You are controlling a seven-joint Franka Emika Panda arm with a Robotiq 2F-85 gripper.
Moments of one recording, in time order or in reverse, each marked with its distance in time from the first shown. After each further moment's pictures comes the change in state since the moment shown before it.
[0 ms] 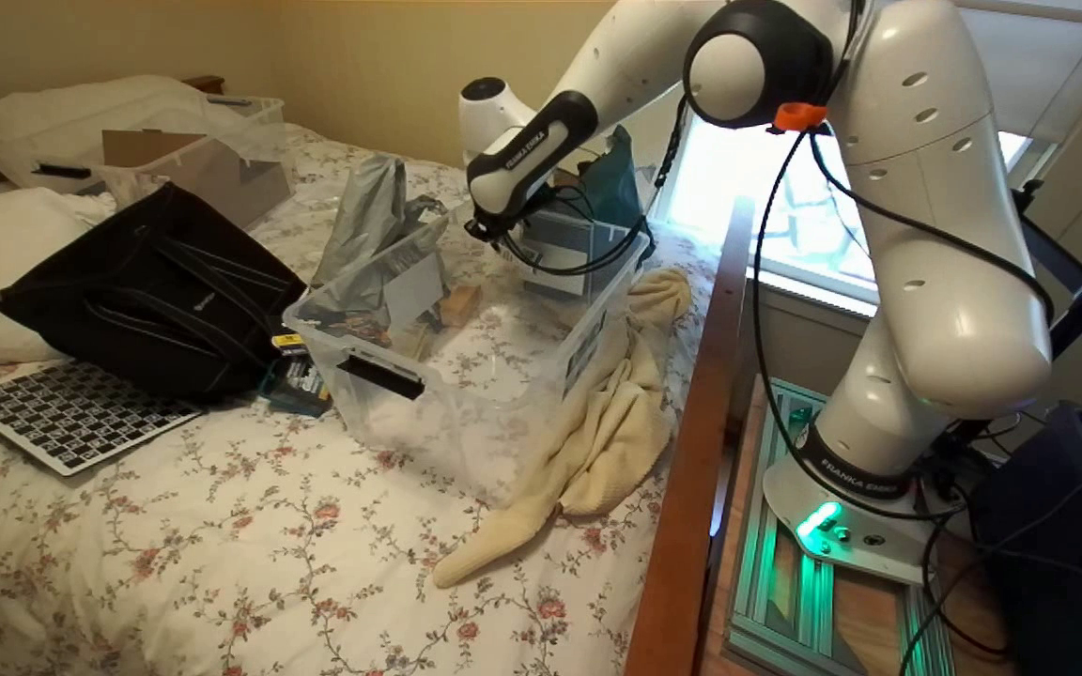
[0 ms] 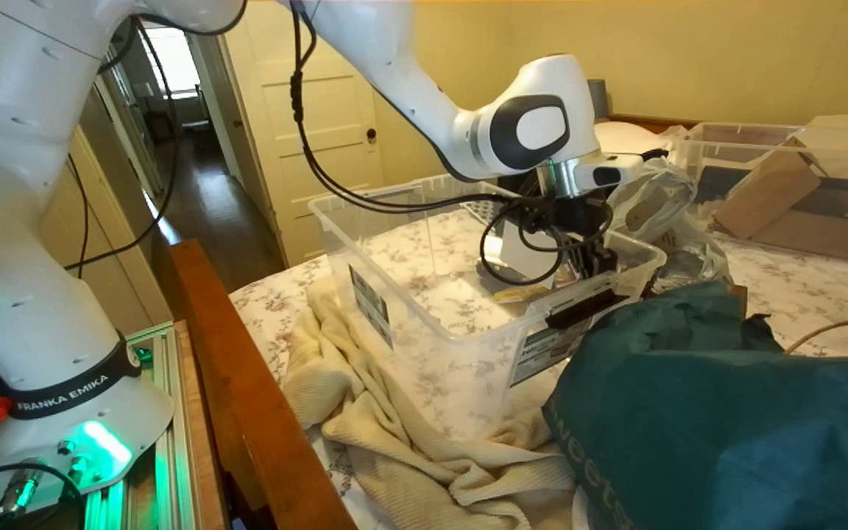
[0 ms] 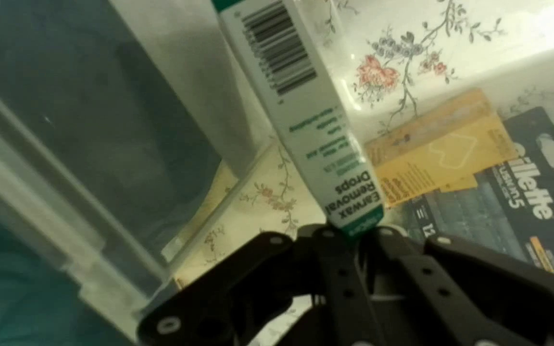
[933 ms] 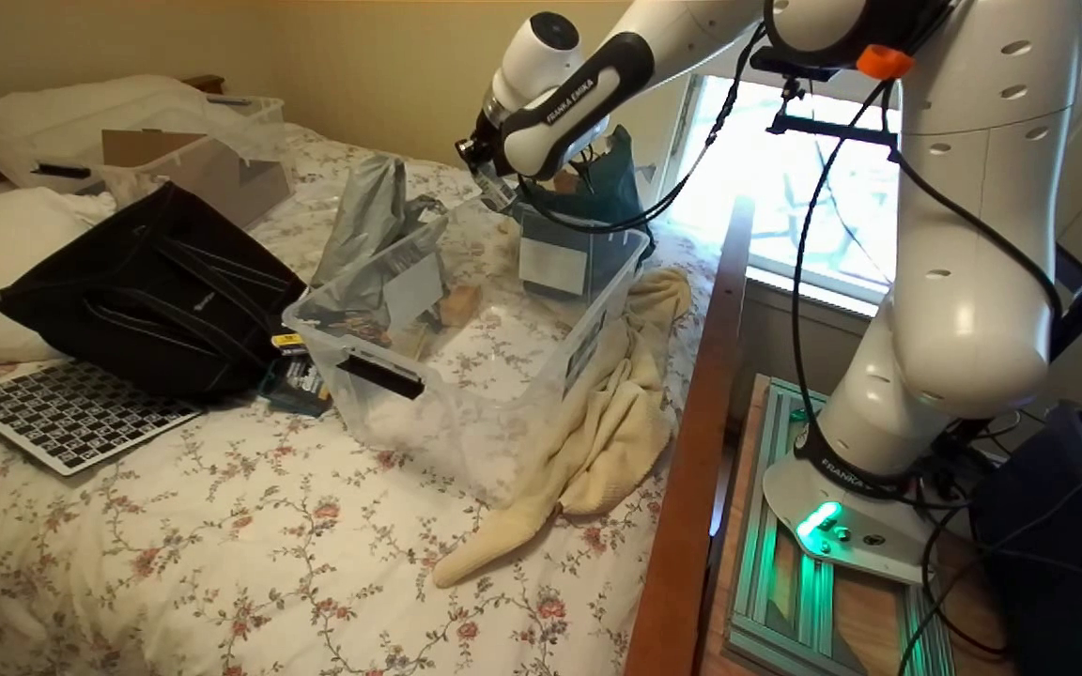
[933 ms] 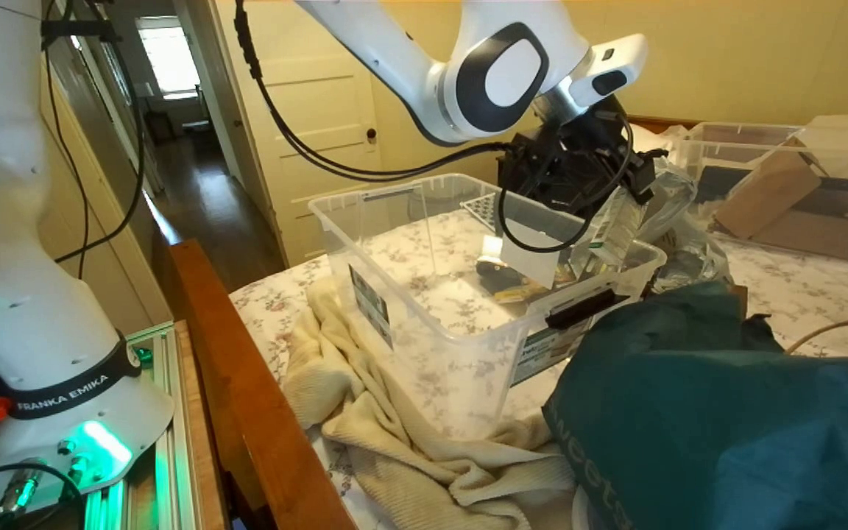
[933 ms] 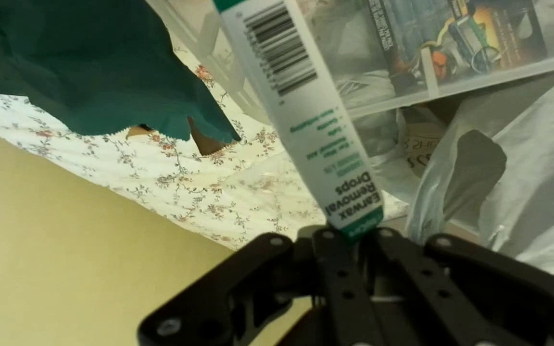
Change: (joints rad) arm -0.025 -0.229 -0.003 -0.207 0.005 0.498 -0.026
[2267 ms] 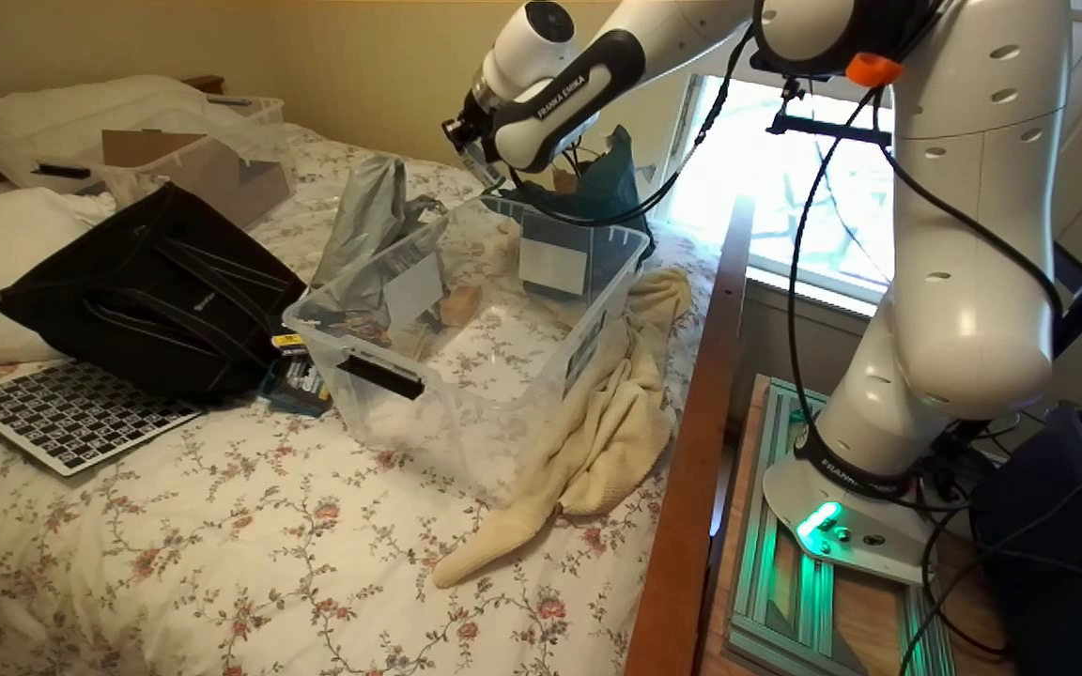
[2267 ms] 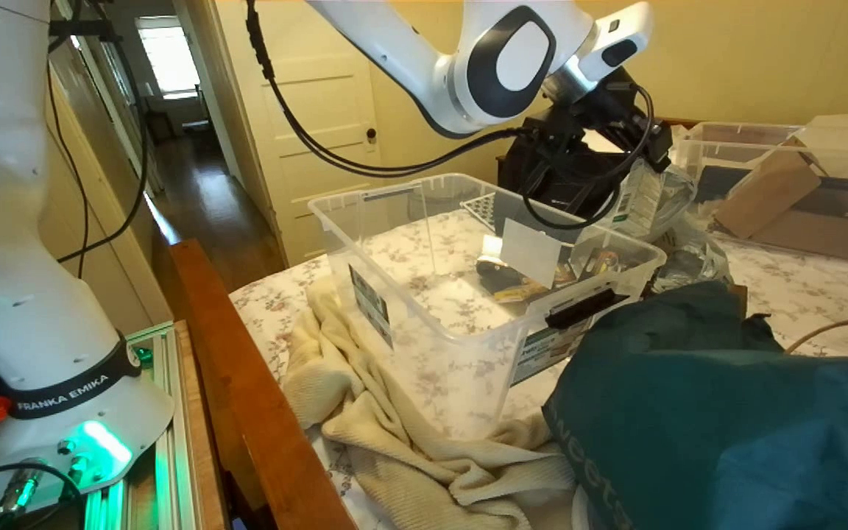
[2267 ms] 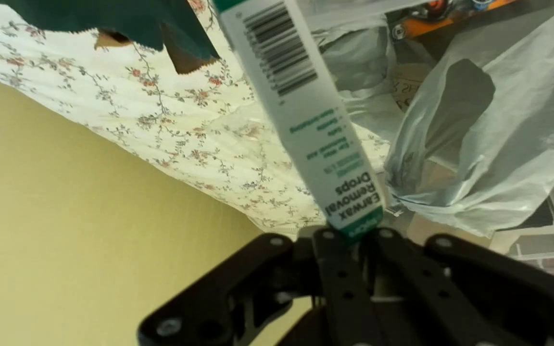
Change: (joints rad) arm 0.034 0.026 -0.031 0.068 -0.010 0.068 -0.022
